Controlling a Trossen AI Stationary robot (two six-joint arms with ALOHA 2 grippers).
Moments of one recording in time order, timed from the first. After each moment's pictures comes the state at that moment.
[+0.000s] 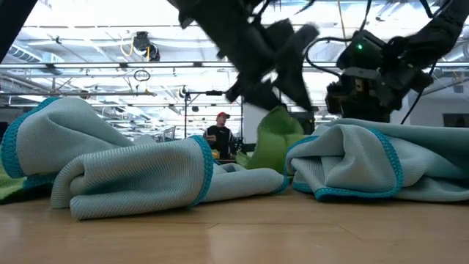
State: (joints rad) left arm -0.13 2.04 1.52 -0.26 -0.29 -0.43; right arm -0.28 1.25 0.34 0.09 -0.39 0.62
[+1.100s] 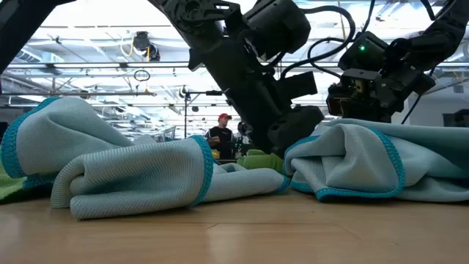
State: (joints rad) left arm -0.12 2.22 1.52 -0.21 -0.32 -0.17; right arm -0.29 1.25 0.33 0.13 -0.39 0.64
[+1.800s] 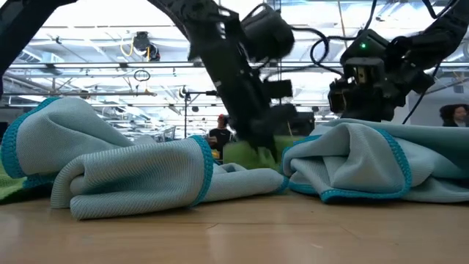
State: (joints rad) left arm -0.02 2.14 1.52 -0.42 -0.31 -0.23; right arm -0.32 1.19 0.33 0.12 -0.53 0.71
